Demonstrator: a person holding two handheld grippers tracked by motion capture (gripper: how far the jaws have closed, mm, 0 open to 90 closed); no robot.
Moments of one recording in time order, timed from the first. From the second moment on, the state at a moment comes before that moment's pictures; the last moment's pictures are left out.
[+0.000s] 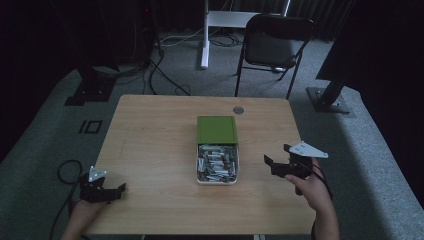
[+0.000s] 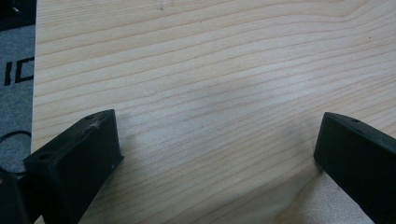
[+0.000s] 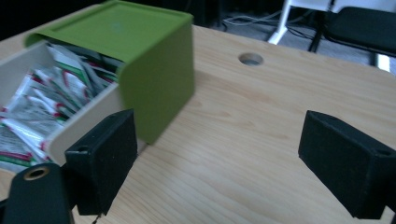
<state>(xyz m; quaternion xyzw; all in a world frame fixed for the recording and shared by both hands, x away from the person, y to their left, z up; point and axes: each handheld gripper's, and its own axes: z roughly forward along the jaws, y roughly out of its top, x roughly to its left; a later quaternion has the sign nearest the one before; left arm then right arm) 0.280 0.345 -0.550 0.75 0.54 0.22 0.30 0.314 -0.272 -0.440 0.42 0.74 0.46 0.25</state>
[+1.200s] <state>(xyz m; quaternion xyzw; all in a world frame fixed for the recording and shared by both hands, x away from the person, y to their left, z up) 0.280 0.345 -0.549 0.75 0.54 0.22 0.30 0.337 -0.198 -0.410 0.22 0.82 0.48 0.20</state>
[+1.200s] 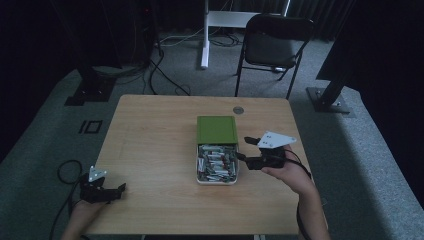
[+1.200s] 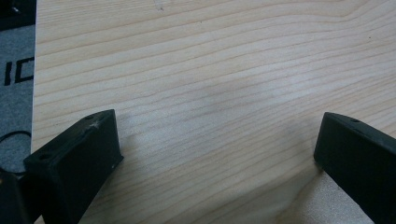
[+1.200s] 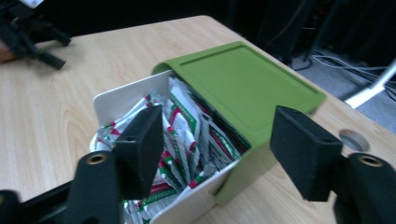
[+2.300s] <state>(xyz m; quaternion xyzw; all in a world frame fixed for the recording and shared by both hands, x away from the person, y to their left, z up) 0.280 0.345 -0.550 0.75 0.54 0.22 0.30 0.360 -0.141 -0.440 0.14 0.89 0.41 0.13</state>
